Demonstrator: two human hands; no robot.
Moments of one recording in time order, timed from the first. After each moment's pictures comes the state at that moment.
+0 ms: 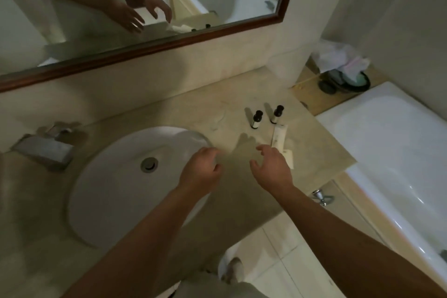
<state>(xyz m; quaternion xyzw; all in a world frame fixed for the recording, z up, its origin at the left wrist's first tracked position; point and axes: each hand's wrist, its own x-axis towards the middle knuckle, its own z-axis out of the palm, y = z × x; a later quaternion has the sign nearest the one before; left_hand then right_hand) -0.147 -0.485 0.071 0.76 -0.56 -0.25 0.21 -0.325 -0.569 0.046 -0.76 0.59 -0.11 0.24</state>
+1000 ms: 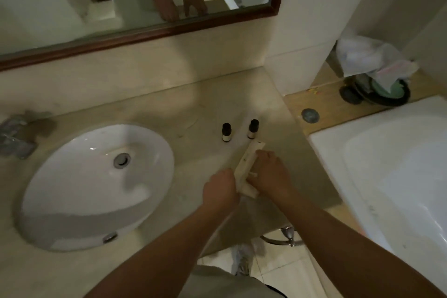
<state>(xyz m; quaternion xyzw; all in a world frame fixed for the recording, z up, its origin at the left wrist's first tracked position) -0.315 -0.622 0.003 0.85 -0.44 -0.27 0.05 -0.418 -0.727 0.004 -0.84 0.48 0.07 0.25</state>
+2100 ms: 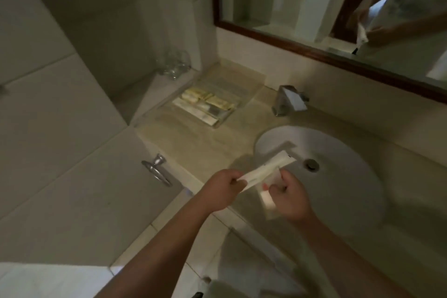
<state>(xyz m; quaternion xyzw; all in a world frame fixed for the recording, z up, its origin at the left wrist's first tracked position) -0.139 -0.160 0.094 0.88 -0.10 -0.19 0.42 -0.173 -0.350 0.075 -0.84 0.12 0.05 0.53</state>
